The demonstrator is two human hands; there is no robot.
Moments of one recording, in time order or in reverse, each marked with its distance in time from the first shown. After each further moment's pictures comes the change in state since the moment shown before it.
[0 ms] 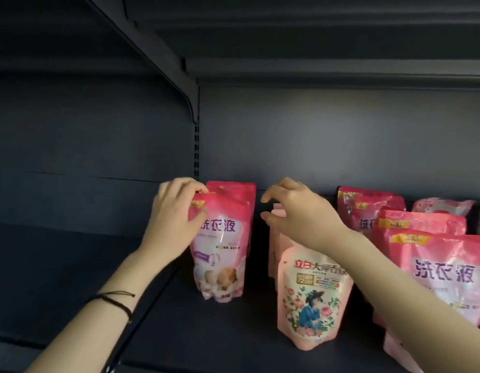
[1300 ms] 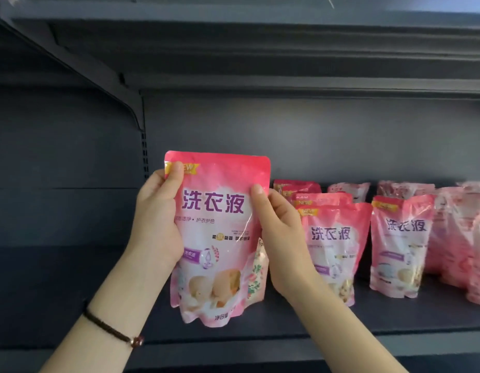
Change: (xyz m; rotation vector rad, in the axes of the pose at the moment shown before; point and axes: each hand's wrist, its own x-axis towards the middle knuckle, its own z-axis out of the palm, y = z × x) left_hand -0.011 0.177 -0.042 -1.329 0.113 -0.675; right_hand -0.117 -0.025 -0.048 1.373 0.390 0.357
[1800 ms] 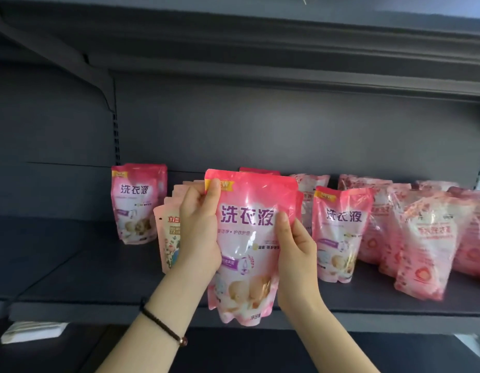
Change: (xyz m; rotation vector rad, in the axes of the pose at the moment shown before) left_hand -0.081 -0.080 0.125 -0.017 0.055 -0.032; right_hand -0.048 -0.007 -0.141 0.053 0.212 0.058
